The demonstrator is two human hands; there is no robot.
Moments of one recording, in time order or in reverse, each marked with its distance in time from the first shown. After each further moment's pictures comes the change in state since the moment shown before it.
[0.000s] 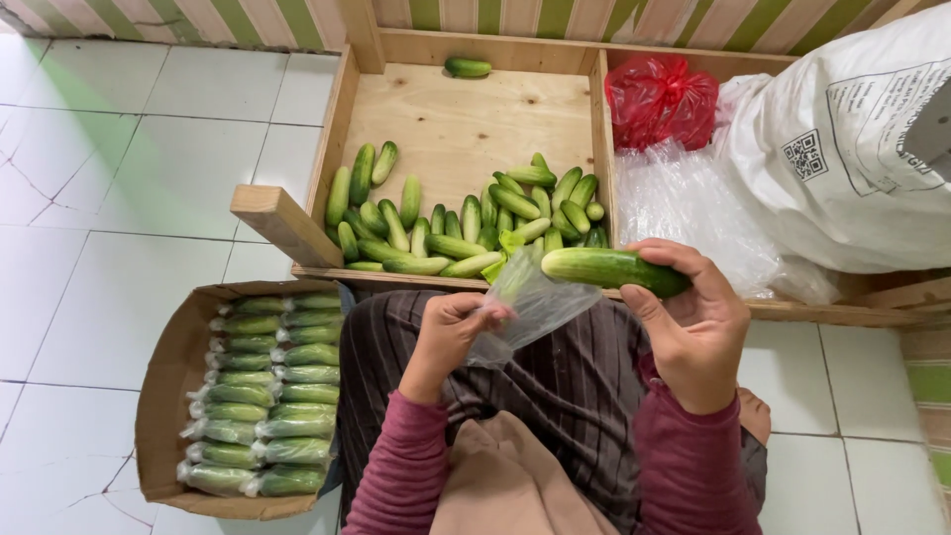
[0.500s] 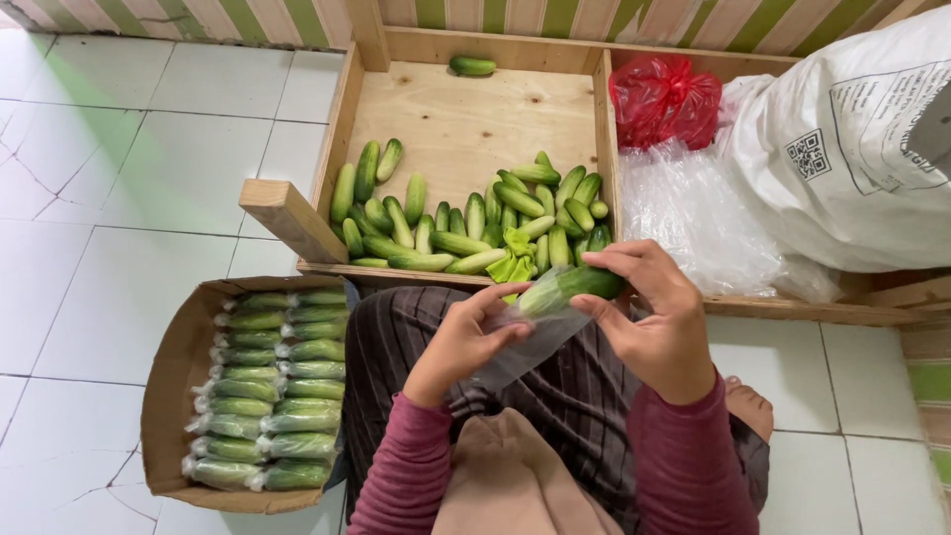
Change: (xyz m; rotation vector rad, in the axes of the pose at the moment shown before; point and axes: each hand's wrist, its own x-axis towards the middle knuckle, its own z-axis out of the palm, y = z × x) left_hand -0.014 0.027 0.007 0.235 -0.160 0.056; right_hand 0.006 -0.010 0.020 -0.304 -0.178 -0.118
